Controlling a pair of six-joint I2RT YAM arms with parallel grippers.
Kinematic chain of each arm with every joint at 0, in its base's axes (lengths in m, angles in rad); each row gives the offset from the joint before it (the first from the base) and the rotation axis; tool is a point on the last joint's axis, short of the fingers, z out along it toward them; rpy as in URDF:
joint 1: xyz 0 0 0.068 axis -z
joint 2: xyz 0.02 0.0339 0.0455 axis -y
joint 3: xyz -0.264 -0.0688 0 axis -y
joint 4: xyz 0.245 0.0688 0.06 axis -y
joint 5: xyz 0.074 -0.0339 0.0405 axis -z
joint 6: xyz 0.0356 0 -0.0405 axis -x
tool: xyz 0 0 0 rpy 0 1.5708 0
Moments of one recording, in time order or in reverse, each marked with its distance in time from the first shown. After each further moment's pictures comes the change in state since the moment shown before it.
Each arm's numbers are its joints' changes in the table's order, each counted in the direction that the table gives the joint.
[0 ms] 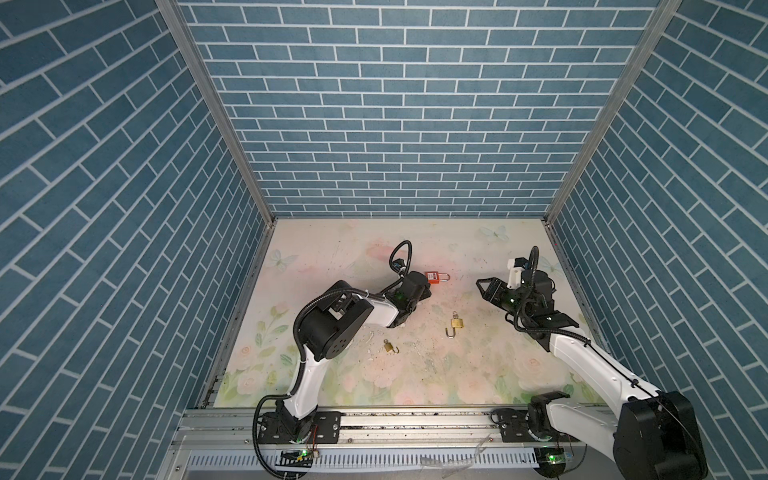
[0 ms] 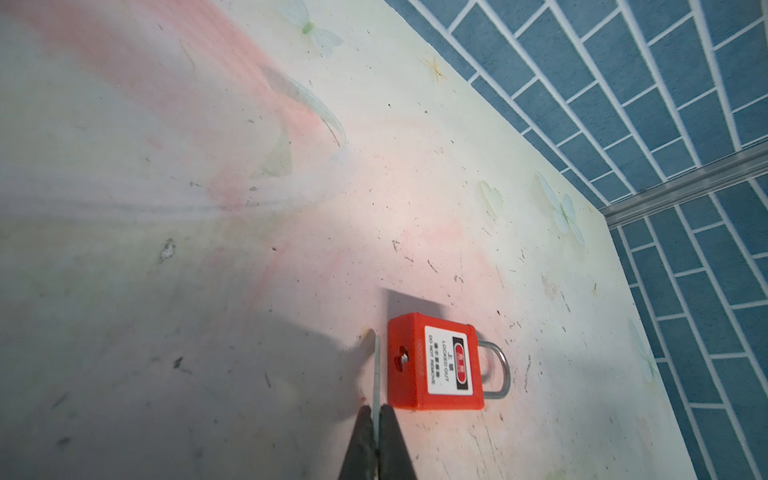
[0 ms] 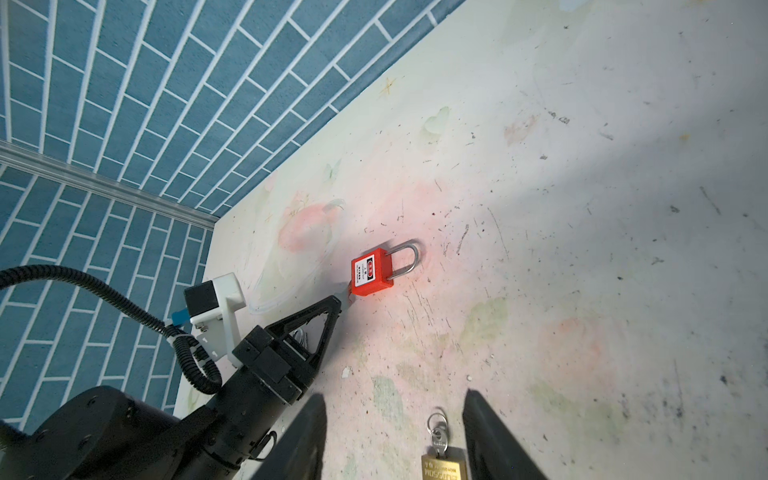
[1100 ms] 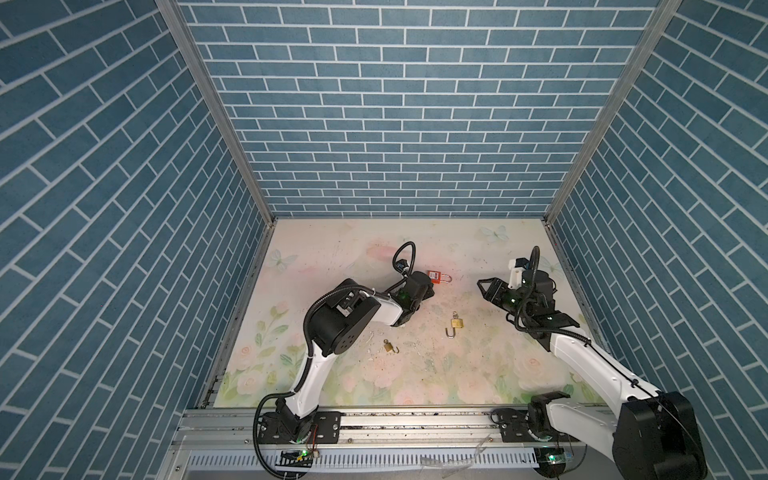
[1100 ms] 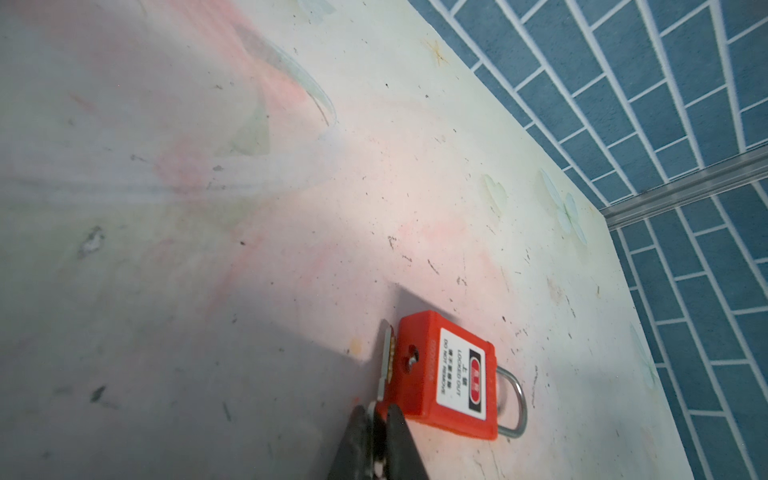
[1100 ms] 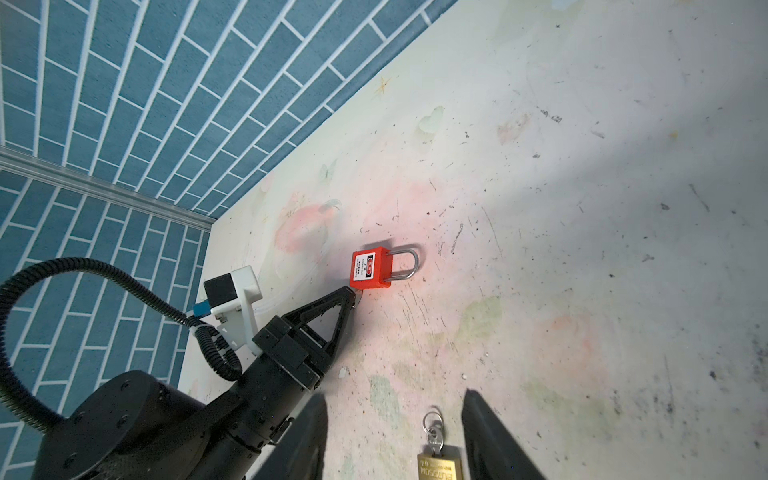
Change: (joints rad) left arm 0.001 -0.076 0.055 0.024 0.011 0.019; right arm 0.012 0.000 0.000 -0.009 -0.007 0.000
